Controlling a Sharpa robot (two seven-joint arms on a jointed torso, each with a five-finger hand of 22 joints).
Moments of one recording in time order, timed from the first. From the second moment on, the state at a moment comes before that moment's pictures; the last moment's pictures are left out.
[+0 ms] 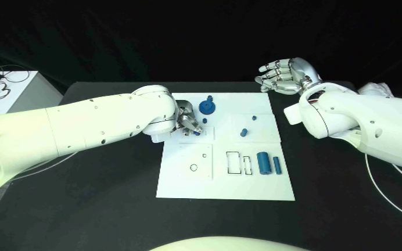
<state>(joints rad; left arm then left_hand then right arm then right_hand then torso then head) 1.35 -0.60 -0.17 1.38 -0.97 0.09 -0.59 1.01 -0.22 0.80 0.17 0.40 0.88 0.05 0.80 0.95 1.24 -0.04 1.07 0.74 1.47 -0.09 1.57 1.31 0.07 1.38 0.02 1.48 1.28 1.36 -0.83 -0.16 1.48 -0.53 -0.63 0.11 1.44 -0.21 0.31 0.27 0.29 0.76 0.20 0.30 0.33 0.91 0.16 0.41 0.21 1.09 0.11 0.23 0.52 0.18 1.09 0.21 0.07 0.31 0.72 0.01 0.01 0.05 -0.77</state>
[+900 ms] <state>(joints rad) 1.36 -0.58 -0.17 1.36 -0.97 0.12 -0.60 1.00 -0.22 0.80 0.17 0.40 0.88 0.05 0.80 0.95 1.24 -0.04 1.07 0.74 1.47 -0.09 1.57 1.31 0.07 1.38 0.02 1.48 1.28 1.36 -0.84 -0.16 1.48 -0.54 -0.63 0.11 1.44 -0.21 0.31 0.27 0.29 0.76 0.20 0.30 0.33 0.91 0.16 0.41 0.21 1.09 0.11 0.23 0.52 0.18 1.08 0.21 0.07 0.31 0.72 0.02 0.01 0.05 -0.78</state>
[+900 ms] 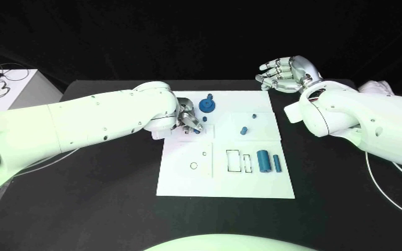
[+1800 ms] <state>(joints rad) 1.36 -0.54 -0.17 1.32 -0.98 0.17 -0.62 1.00 -0.22 0.80 0.17 0.40 0.89 0.04 0.81 0.95 1.24 -0.04 1.07 0.74 1.47 -0.09 1.57 1.31 0.07 1.38 0.02 1.48 1.28 1.36 -0.84 -0.16 1.48 -0.55 -0.63 0.10 1.43 -0.22 0.31 0.27 0.29 0.76 0.20 0.30 0.33 0.91 0.16 0.41 0.21 1.09 0.11 0.22 0.52 0.18 1.08 0.21 0.07 0.30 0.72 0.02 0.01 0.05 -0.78</state>
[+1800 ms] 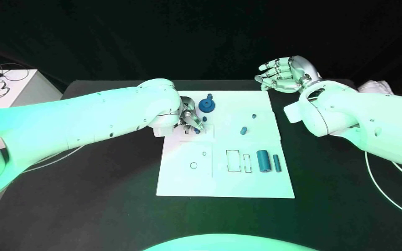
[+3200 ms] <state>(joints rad) 1.36 -0.55 -0.17 1.34 -1.06 0.17 -0.60 0.98 -0.20 0.78 0.15 0.40 0.91 0.03 0.81 0.94 1.26 -0.06 1.08 0.75 1.46 -0.10 1.57 1.31 0.07 1.40 0.01 1.49 1.30 1.36 -0.84 -0.16 1.48 -0.55 -0.63 0.10 1.43 -0.22 0.31 0.27 0.29 0.76 0.20 0.30 0.33 0.91 0.16 0.41 0.20 1.09 0.11 0.22 0.52 0.18 1.08 0.21 0.07 0.30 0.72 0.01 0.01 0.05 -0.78</state>
